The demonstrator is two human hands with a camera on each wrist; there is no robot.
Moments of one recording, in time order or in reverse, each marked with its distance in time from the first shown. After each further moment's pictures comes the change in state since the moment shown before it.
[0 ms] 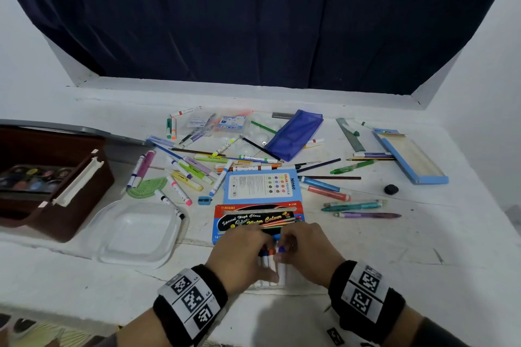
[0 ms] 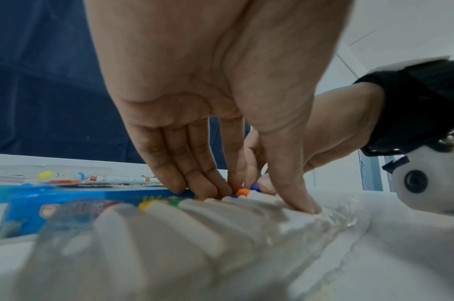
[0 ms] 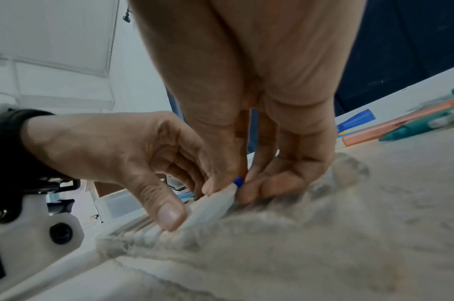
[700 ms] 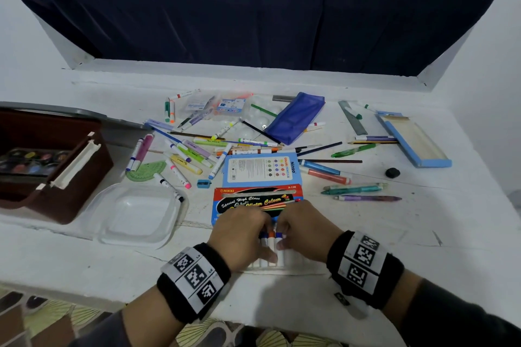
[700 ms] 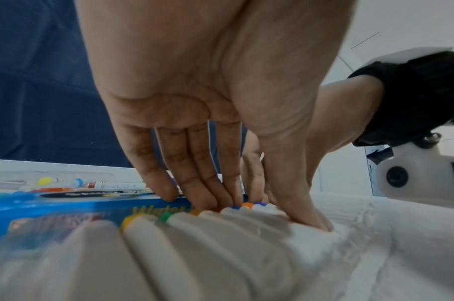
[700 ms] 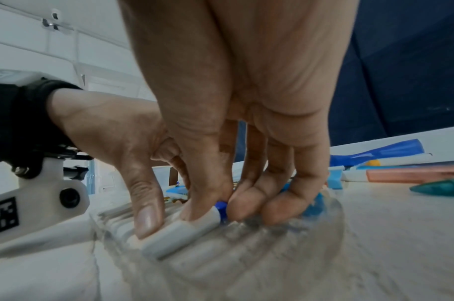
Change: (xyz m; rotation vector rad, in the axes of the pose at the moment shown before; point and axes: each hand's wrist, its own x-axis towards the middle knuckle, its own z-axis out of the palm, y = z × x) left_hand 0.004 0.007 -0.008 0.026 -0.021 -0.058; right_hand 0.005 -0.015 -0.013 -0.268 -0.163 -0.108
